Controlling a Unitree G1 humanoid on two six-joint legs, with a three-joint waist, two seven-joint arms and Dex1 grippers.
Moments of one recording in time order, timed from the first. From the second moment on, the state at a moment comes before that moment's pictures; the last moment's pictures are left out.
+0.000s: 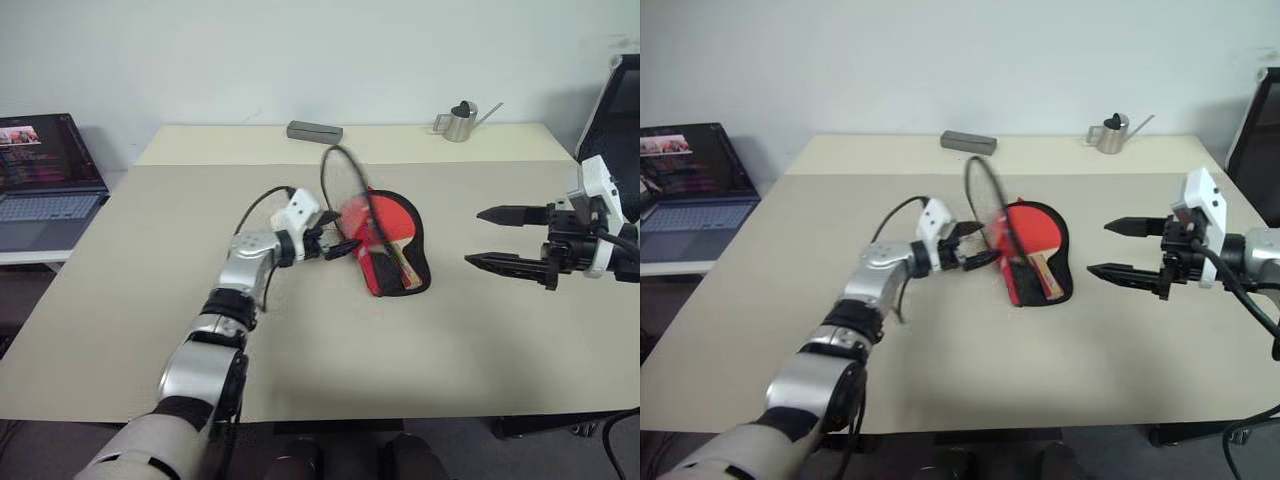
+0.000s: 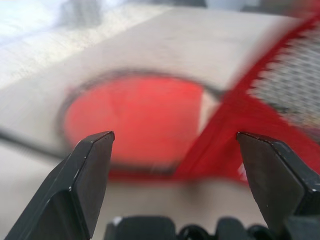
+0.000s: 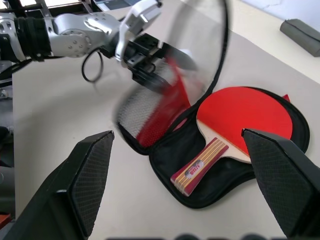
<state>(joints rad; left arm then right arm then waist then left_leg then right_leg) -0.99 0.21 -0.04 0.94 -0.09 -0.11 -0.96 -0.47 -1.03 -0.24 -0.25 0.69 0.75 1.11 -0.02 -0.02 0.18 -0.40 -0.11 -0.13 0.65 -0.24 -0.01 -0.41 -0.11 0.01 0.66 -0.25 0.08</state>
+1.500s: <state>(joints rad) -0.75 0.45 0.04 0.35 -0.27 0.21 -1.07 -0.67 -0.43 0.03 0.27 0.25 0.67 0.44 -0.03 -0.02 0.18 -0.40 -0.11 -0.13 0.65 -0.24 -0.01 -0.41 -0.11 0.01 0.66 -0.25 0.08</state>
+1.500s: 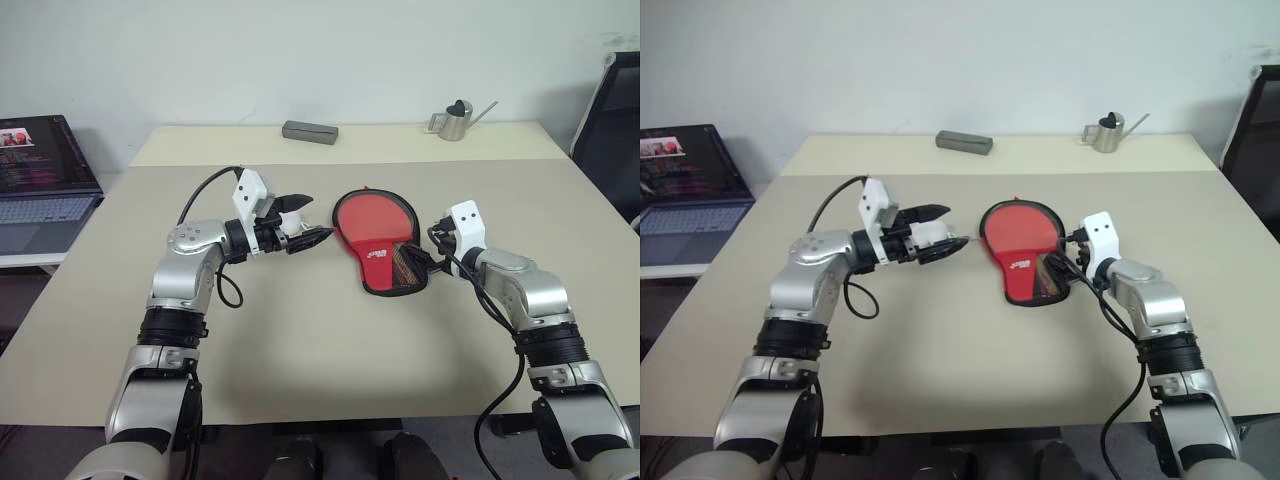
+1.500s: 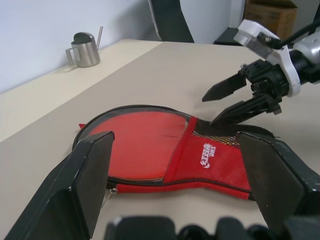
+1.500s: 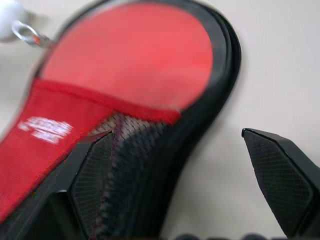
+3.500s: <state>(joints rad) -0.59 0.68 0.02 0.11 -0.42 0.44 -1.28 -0.83 -0.26 -0.08 0.45 0.21 0.87 0.44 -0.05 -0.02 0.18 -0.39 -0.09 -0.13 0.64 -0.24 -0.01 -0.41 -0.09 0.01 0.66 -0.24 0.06</state>
